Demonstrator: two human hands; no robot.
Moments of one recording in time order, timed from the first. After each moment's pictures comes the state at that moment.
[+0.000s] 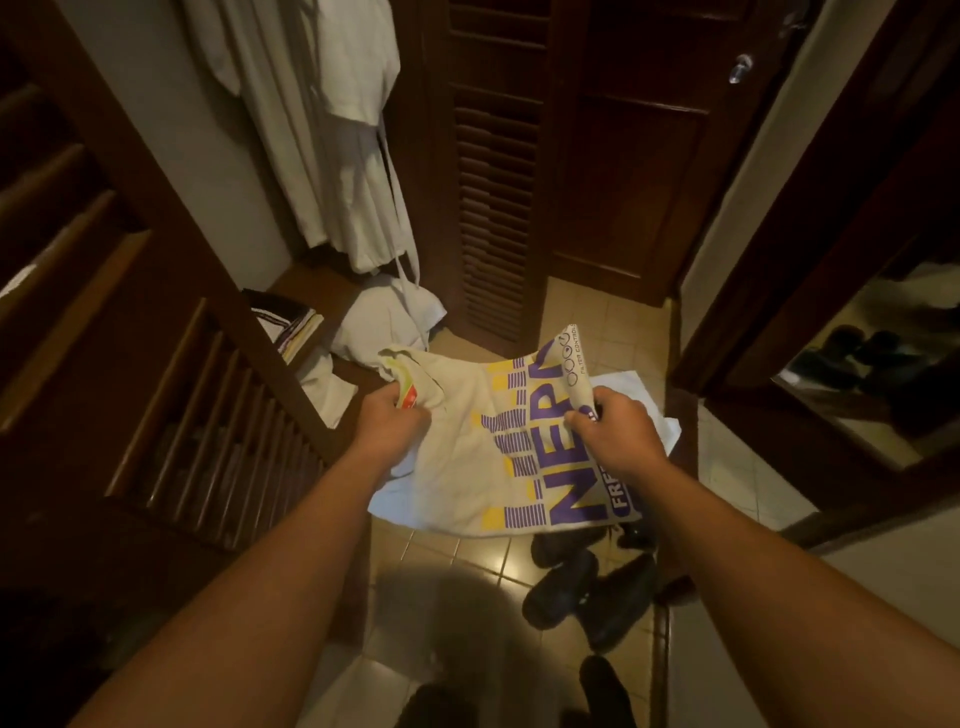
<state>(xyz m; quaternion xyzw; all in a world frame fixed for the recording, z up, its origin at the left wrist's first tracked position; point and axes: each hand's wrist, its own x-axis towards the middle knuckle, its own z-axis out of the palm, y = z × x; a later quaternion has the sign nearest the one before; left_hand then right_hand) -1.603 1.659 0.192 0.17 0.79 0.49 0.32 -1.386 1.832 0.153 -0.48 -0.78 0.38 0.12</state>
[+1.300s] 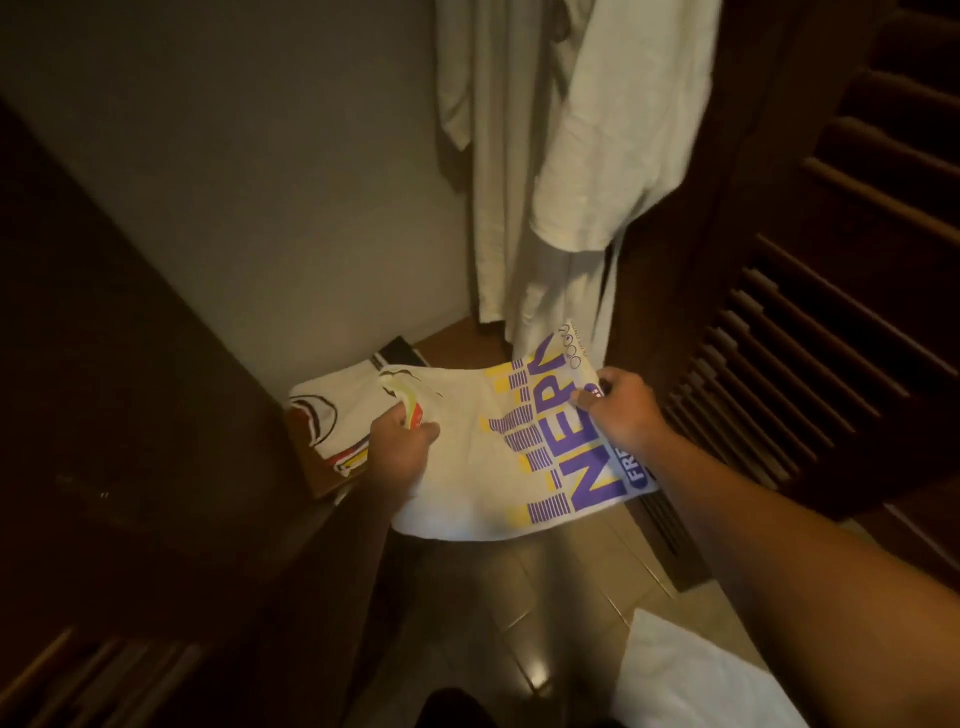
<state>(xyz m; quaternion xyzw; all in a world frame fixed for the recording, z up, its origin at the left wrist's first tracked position) -1.996 1.951 0.174 -0.16 0.81 0.56 0.11 -1.966 2.219 0.162 -0.26 -0.81 0.52 -0.04</state>
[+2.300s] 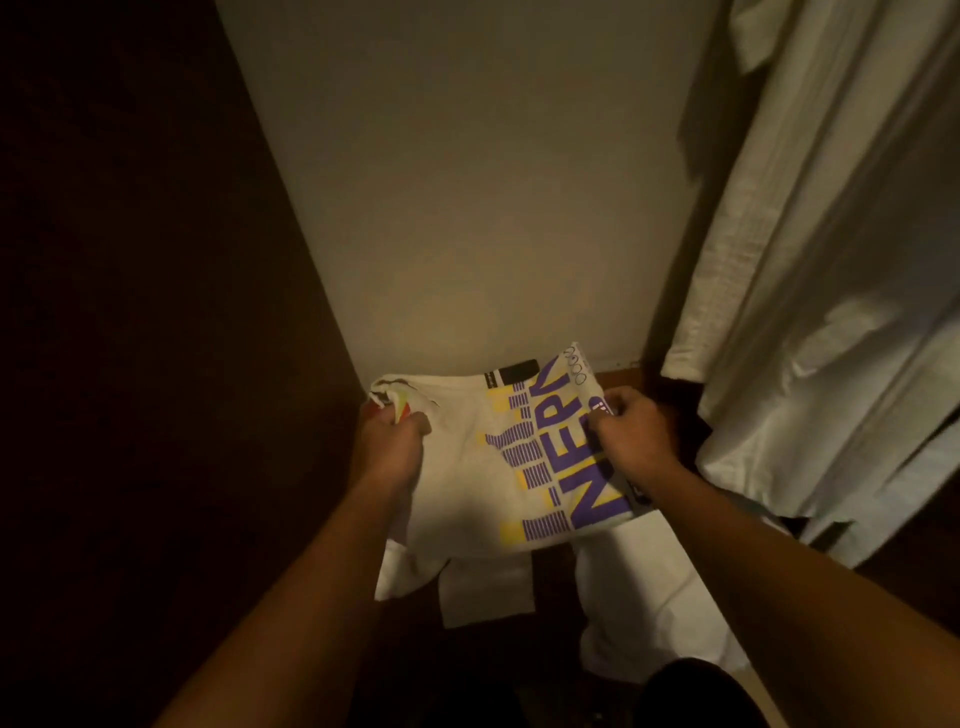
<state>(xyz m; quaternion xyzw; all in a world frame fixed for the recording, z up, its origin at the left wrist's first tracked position) -2.219 1.838 -0.116 -0.34 0.70 0.62 -0.11 -2.274 2.100 -0.115 -0.07 -0.83 0.55 -0.03</state>
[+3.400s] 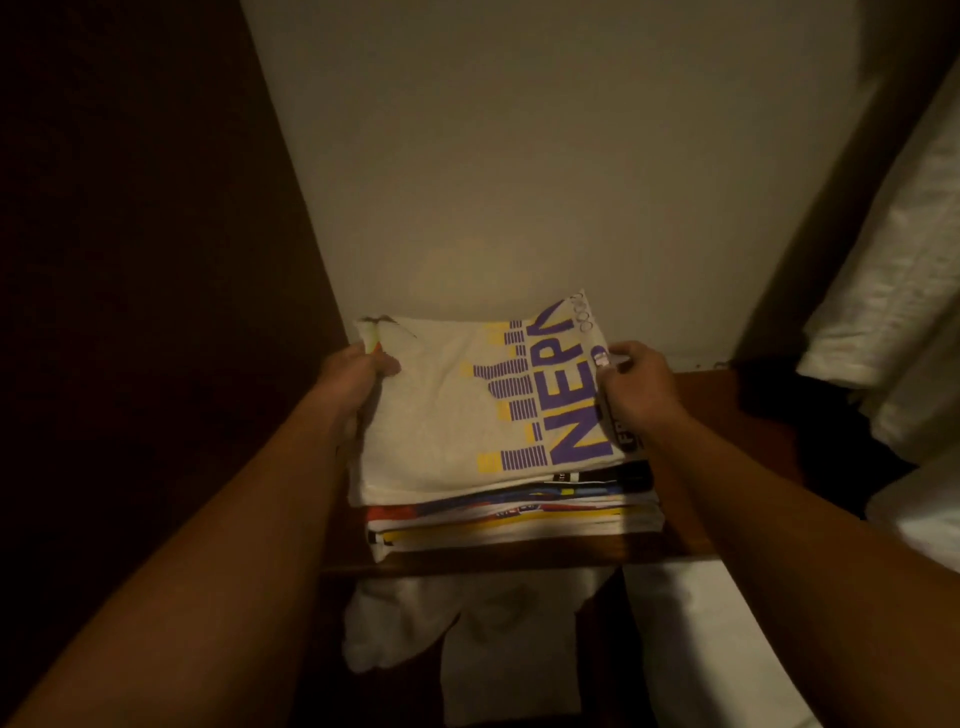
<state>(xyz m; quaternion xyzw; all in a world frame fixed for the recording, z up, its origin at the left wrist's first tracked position) -2.375 1.704 -0.231 -0.30 0.71 0.63 -0.09 -2.449 2.012 -0.252 0.00 -0.84 0.54 0.00</state>
